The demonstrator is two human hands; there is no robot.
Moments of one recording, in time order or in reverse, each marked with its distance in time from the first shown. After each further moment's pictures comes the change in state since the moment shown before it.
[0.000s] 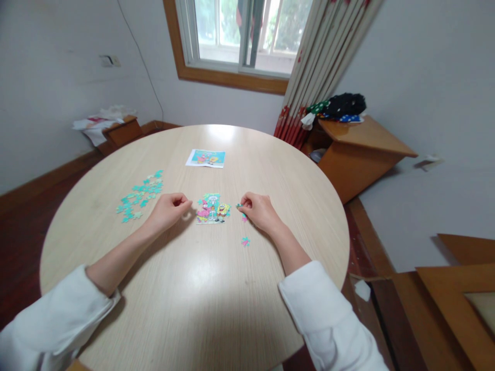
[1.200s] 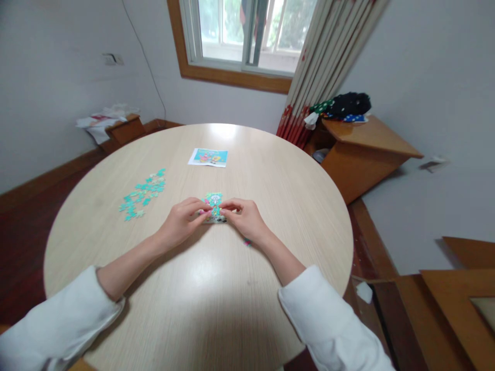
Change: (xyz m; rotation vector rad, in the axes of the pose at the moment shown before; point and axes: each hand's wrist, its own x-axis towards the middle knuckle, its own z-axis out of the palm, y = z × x) left_hand -0.022 0.004 0.018 0.139 -0.035 0.630; right_hand -0.013 -0.035 0.031 0.521 -0.016 -0.074
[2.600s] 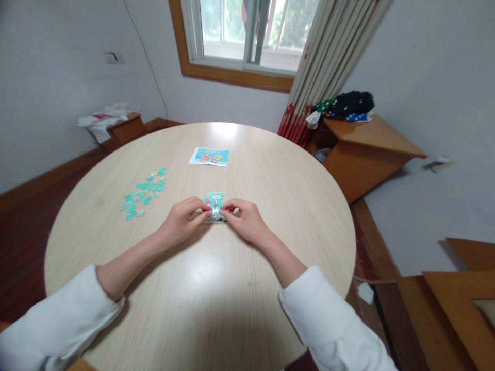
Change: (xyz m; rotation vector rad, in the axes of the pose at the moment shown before) left_hand 0.001 0.000 -0.002 -0.024 -0.001 0.041; right_hand -0.002 -0.001 0.000 -0.246 -0.006 -0.157
